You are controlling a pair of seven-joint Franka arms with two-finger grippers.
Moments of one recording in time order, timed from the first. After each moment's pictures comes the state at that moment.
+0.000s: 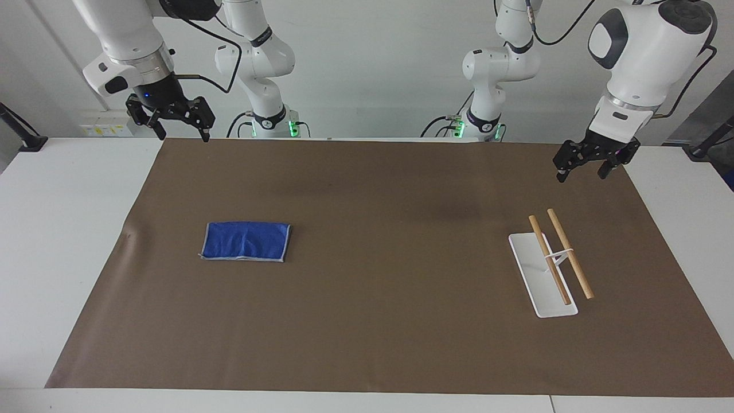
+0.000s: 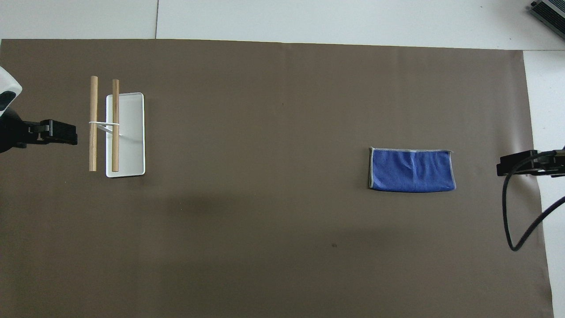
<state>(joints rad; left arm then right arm) 0.00 -0.05 -0.07 -1.74 0.03 1.75 -0.08 0.08 -0.11 -0.11 -1.68 -0.04 1.53 0.01</state>
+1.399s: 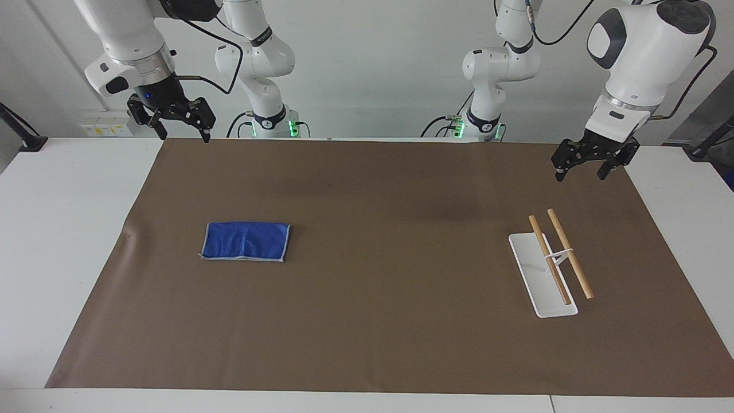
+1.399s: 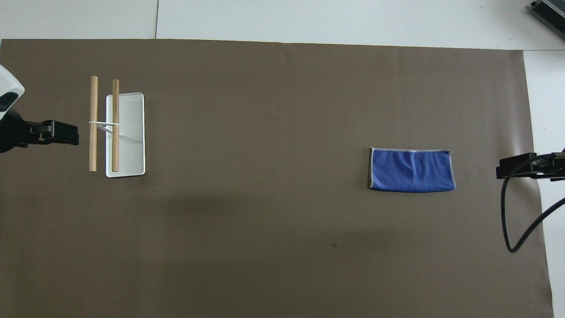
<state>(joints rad) 0.00 -0.05 -0.07 -1.74 0.03 1.76 -0.11 0.07 -0.13 -0.11 -1.71 -0.04 1.53 0.03</state>
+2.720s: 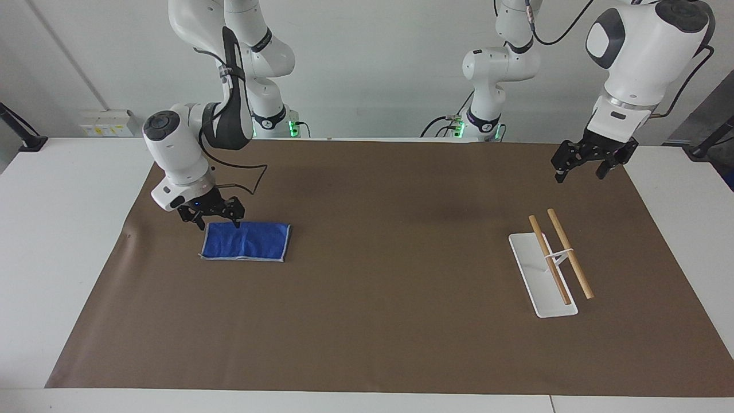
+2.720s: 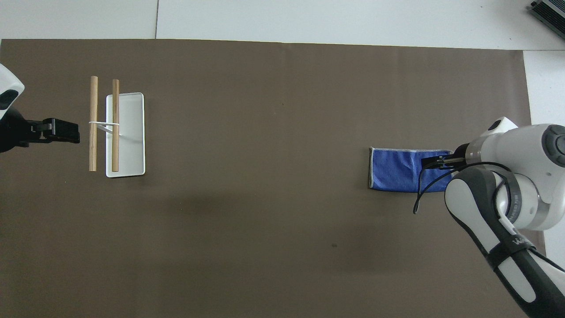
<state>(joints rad) 0.00 -0.05 -0.07 -1.74 0.03 1.76 -0.10 0.05 0.11 -0.11 -2.18 0.08 2.35 -0.17</state>
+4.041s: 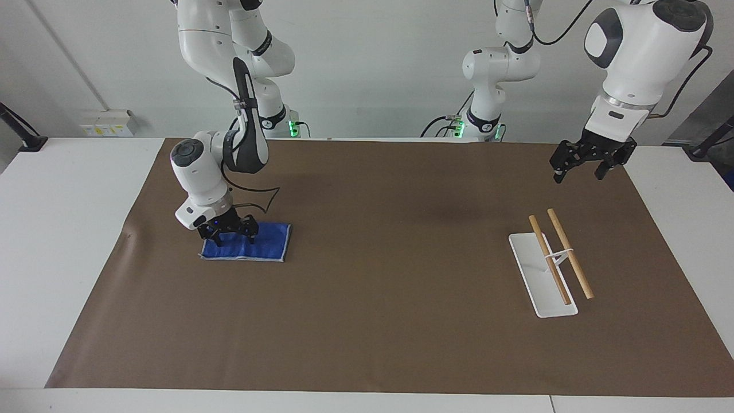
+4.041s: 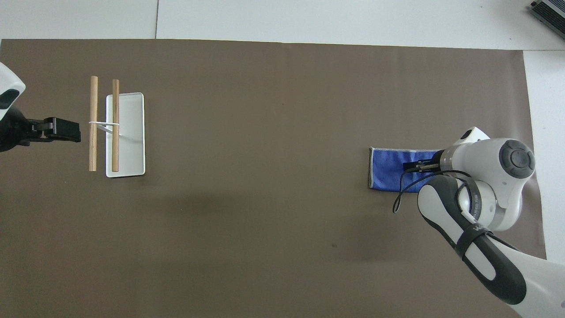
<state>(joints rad) -0.01 -0.05 -0.07 -1.74 0.03 1.77 -0.10 0.08 0.20 -0.11 -2.26 0.10 2.56 -0.18</state>
